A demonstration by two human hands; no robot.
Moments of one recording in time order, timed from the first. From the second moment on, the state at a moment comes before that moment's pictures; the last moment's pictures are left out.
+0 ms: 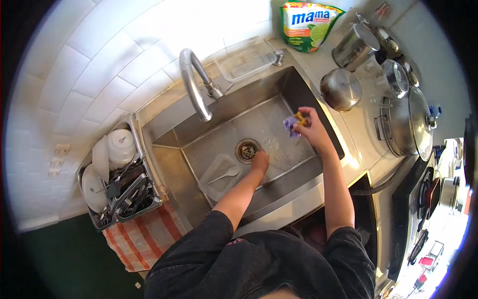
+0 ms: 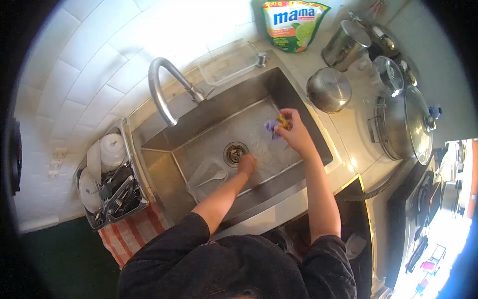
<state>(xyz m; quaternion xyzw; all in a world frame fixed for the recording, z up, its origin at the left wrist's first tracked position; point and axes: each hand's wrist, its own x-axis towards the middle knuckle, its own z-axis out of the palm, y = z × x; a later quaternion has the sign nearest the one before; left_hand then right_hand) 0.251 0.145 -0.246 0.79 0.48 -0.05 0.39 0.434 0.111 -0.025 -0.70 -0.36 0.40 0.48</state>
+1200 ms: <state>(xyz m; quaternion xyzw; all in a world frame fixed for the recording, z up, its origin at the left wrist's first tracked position) 0.129 0.118 -0.037 0.27 0.21 0.26 0.90 0.285 0.108 -0.022 -0.61 -0.66 0.22 0.38</state>
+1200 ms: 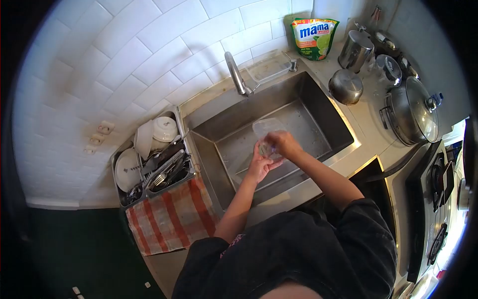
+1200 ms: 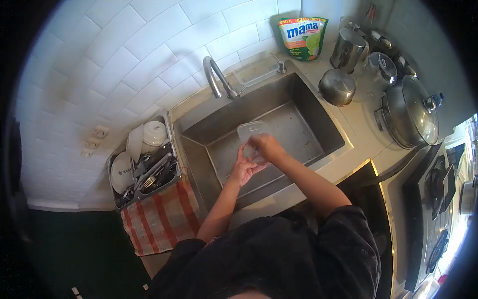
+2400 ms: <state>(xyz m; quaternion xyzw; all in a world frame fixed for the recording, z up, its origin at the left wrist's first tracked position) 0.119 0.105 -0.027 0.24 0.24 0.31 0.89 0.302 0.108 -0.007 -0.53 -0.78 0.12 0.31</state>
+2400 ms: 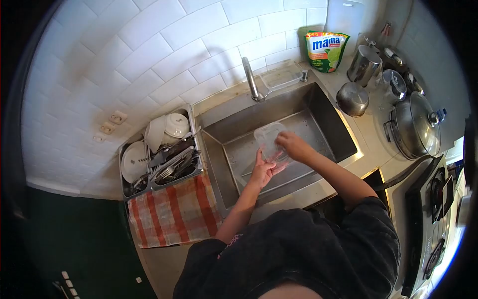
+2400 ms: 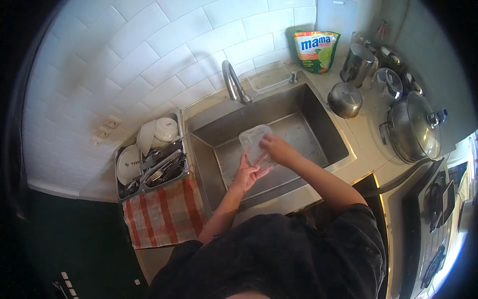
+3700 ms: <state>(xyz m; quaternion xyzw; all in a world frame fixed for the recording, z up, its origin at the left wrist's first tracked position) 0.137 0.107 -0.037 0.25 0.25 0.38 0.85 0.275 0.073 -0.012 -0.57 -0.73 0.09 0.36</state>
